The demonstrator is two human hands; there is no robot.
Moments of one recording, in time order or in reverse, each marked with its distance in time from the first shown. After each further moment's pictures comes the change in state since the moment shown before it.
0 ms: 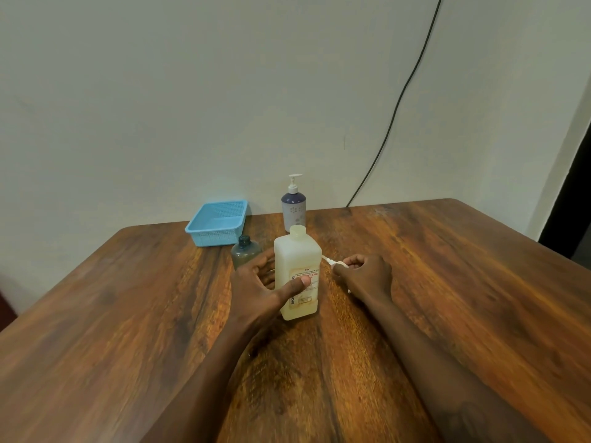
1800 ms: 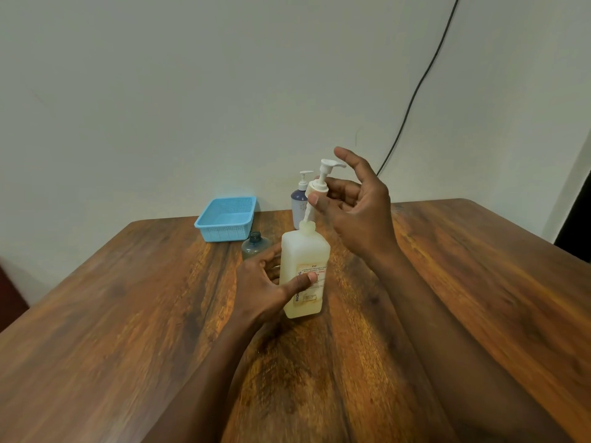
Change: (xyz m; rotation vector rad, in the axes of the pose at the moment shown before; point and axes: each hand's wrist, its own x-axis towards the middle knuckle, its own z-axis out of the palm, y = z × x) left_hand 0.008 -0.006 -0.012 0.045 -0.022 0.038; right_hand -0.032 -0.146 -0.042 0.524 -0.123 -0.489
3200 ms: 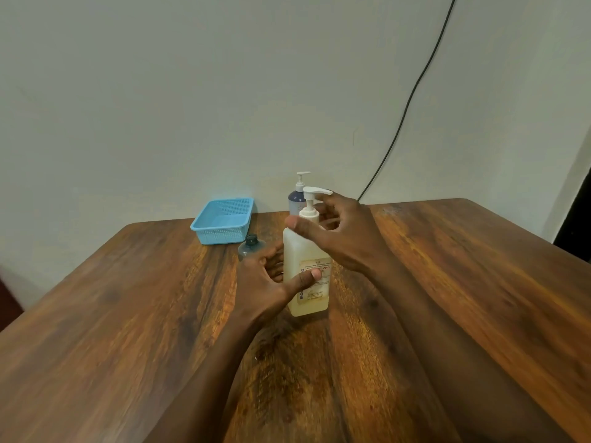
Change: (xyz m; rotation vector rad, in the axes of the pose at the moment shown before) left_hand 0.005 0.013 0.006 -0.105 -0.012 0.050; right_hand -0.001 0.014 -0.003 -0.378 -0.270 0.035
